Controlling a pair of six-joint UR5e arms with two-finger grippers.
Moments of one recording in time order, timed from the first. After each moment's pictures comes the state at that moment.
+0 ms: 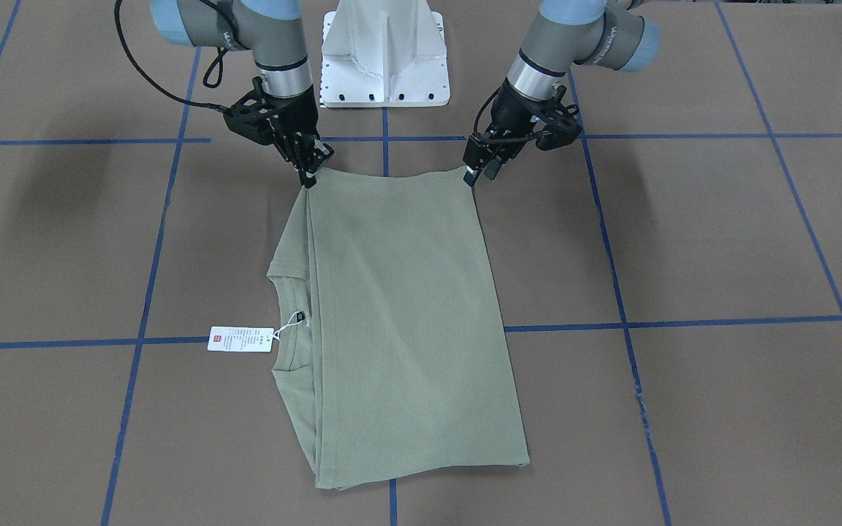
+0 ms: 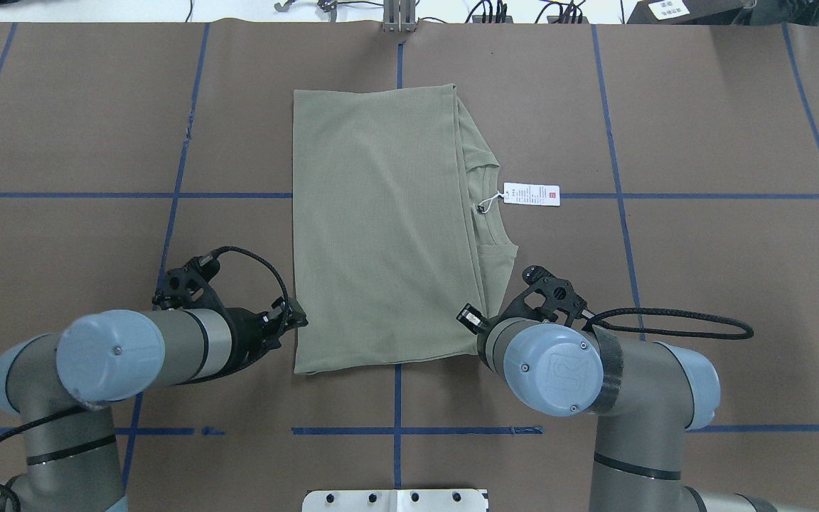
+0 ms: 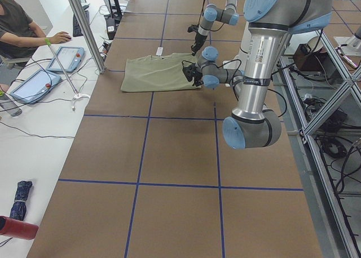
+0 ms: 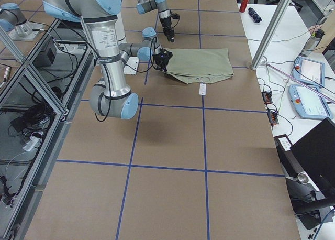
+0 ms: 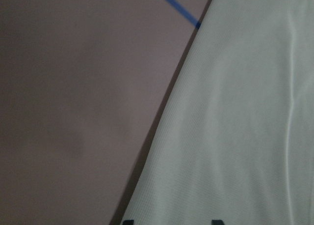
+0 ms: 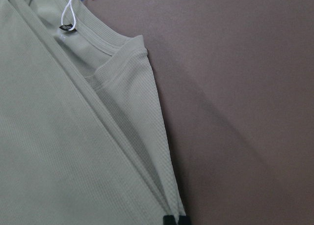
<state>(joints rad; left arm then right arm) -0.31 -1.82 -1.92 -2.11 -1.57 -1.99 0.26 -1.18 1.95 -1.50 1.45 2.06</state>
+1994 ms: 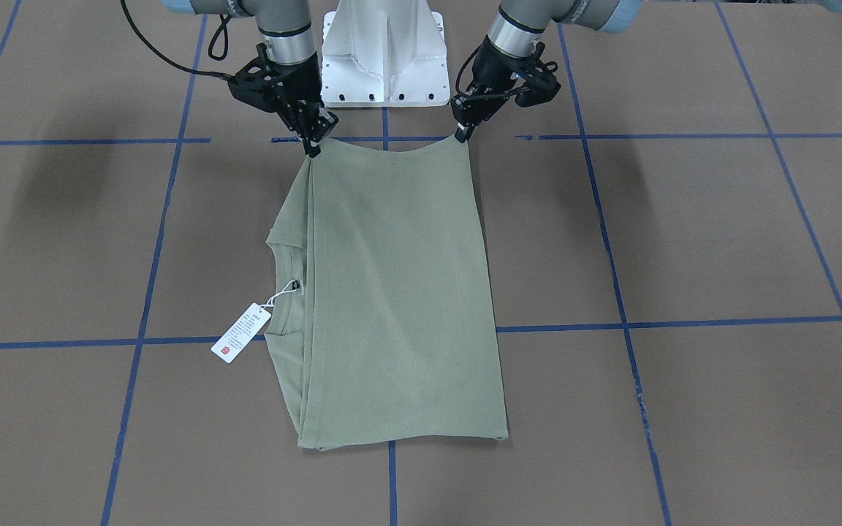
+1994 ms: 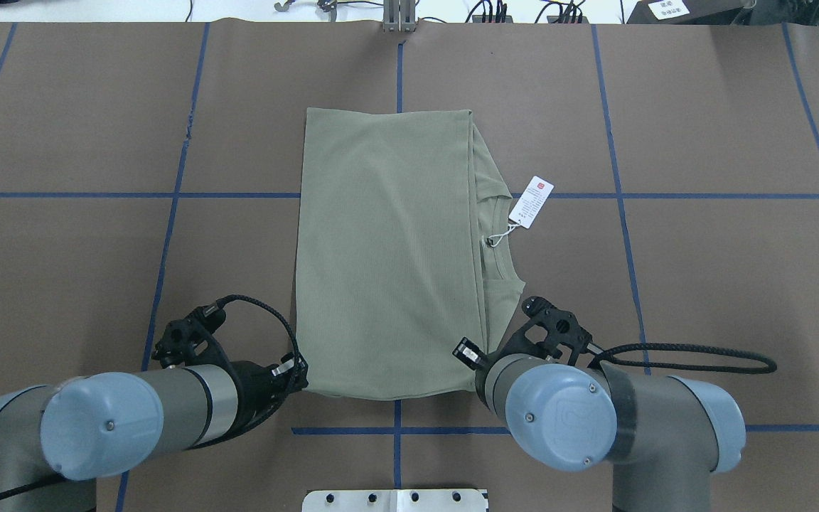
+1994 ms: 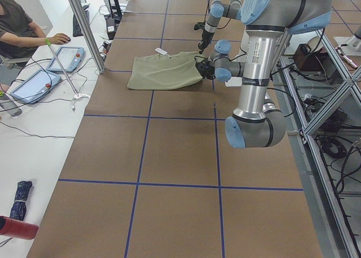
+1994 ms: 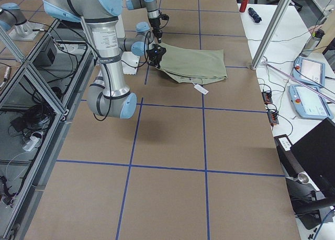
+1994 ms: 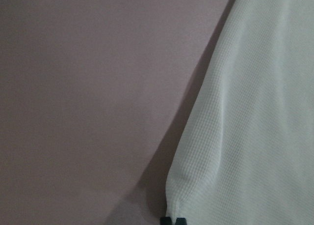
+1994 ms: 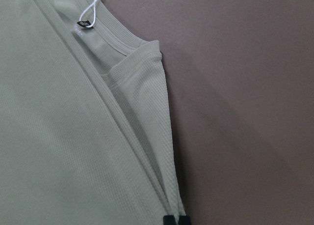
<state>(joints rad) -0.18 -1.80 -2.11 -1.95 -1.52 -2.08 0.17 -1.20 2.09 -1.63 1.44 2.12</state>
